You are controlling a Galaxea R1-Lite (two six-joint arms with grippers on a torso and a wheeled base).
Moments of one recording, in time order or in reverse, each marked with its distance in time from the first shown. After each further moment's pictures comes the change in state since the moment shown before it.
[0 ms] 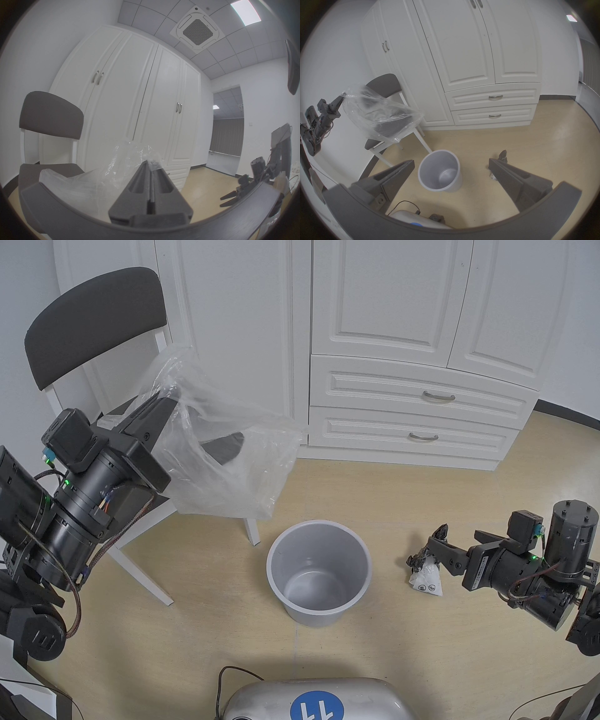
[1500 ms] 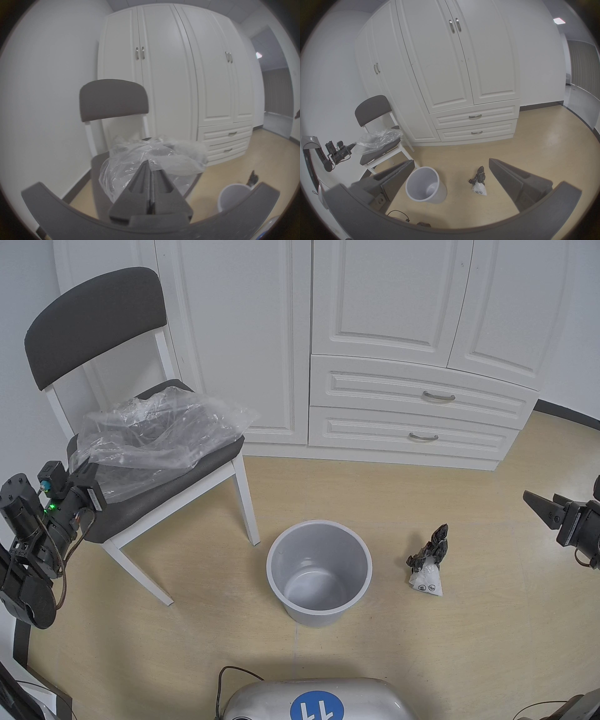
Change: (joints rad) left arm 0.541 0.209 0.086 -0.015 0.025 0.123; right arm -0.504 -0.343 -0.065 0.281 0.379 -0.077
